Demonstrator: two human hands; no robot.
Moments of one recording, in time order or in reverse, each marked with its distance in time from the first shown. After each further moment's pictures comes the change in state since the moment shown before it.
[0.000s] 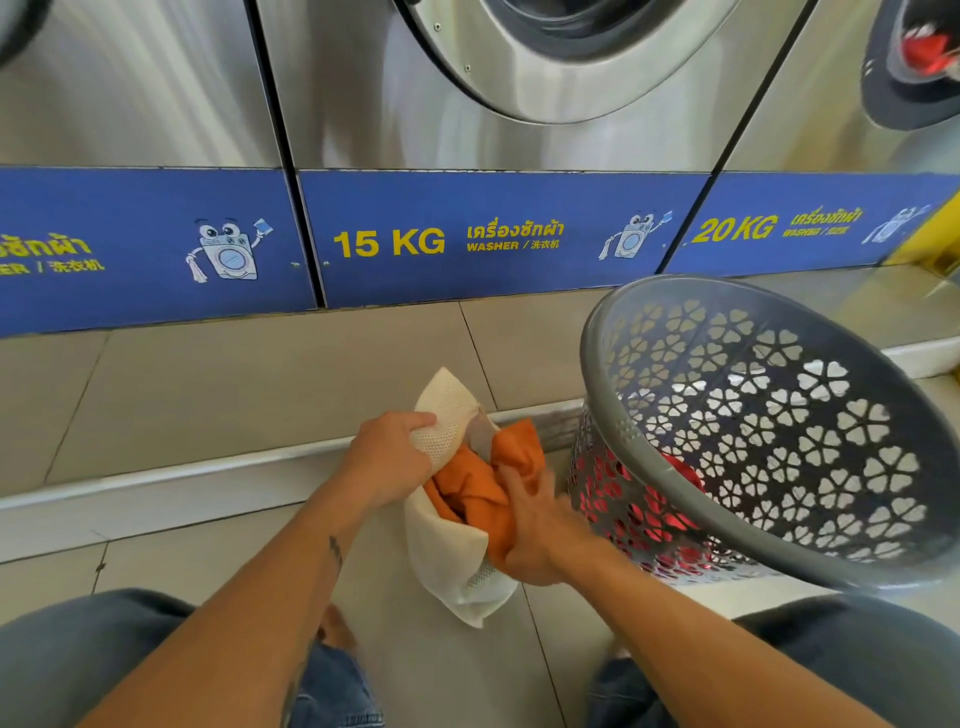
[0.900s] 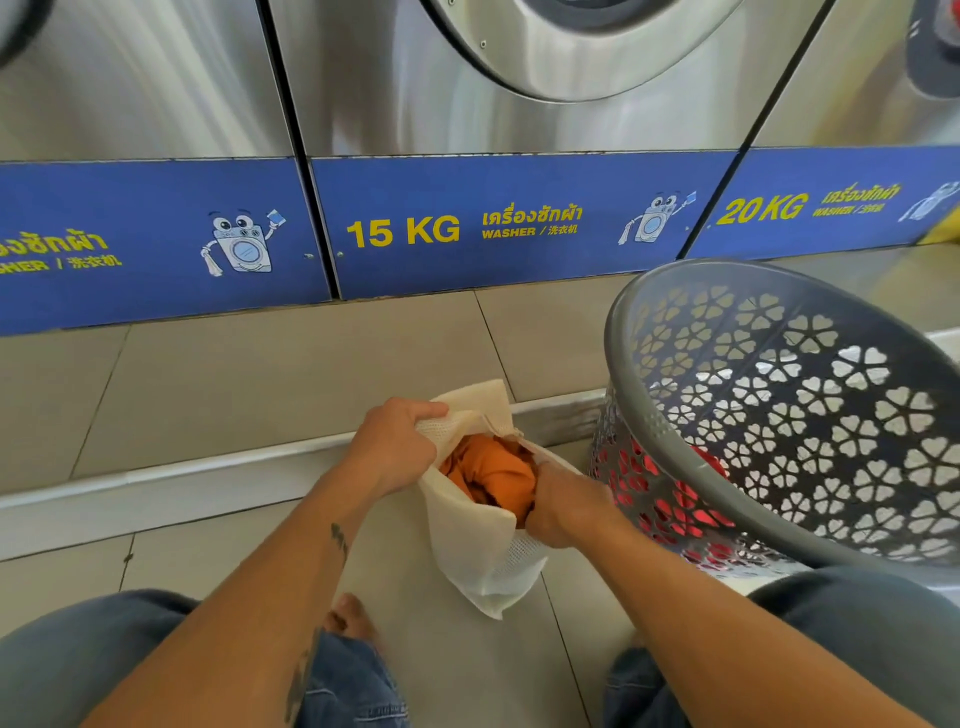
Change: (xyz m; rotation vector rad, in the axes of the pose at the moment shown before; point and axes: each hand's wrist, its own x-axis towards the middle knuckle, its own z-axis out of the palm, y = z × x) left_hand 0.009 -0.007 -0.011 -0.059 -0.004 0.011; right_hand 0.035 0.003 -0.004 -0.063 -0.003 0.058
